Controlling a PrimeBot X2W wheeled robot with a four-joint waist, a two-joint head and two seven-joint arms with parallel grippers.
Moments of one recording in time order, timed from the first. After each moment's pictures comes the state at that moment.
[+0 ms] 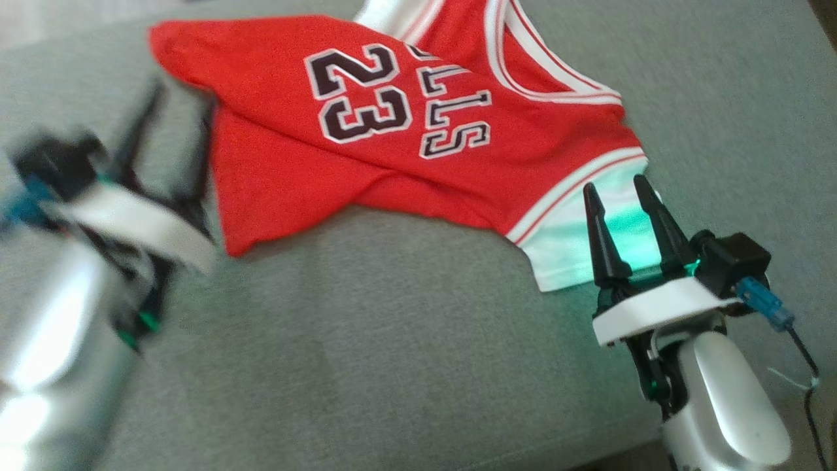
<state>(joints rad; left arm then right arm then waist) -0.64 0.48 -0.51 0.36 -0.75 -0.12 -0.07 -0.24 -0.05 0.16 0.26 0.23 0.12 -0.14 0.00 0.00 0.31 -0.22</state>
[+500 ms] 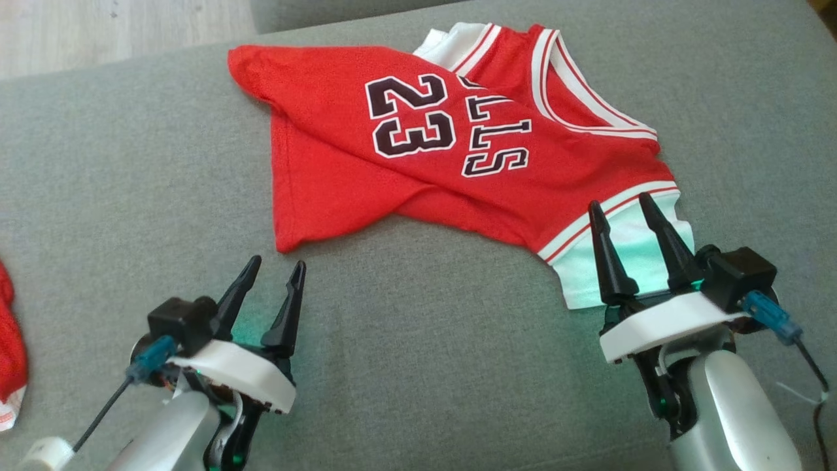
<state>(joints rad) -0.29 0.38 -0.63 0.31 -0.73 0.00 -0.15 -0.17 -0.05 0.13 0.17 0.21 0.12 -0.07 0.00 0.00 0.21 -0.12</state>
